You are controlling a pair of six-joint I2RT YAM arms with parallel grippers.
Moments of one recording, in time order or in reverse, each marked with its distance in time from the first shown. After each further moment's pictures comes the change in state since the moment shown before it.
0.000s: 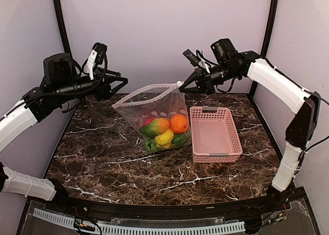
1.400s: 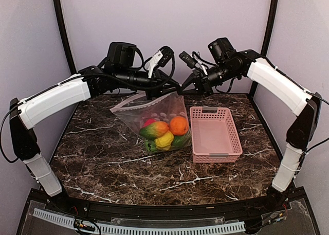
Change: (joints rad) left arm -0.219 0.574 0.509 -0.090 0.190 0.165; right arm 0.049 -0.014 0.019 -0.049 0.085 -0.008
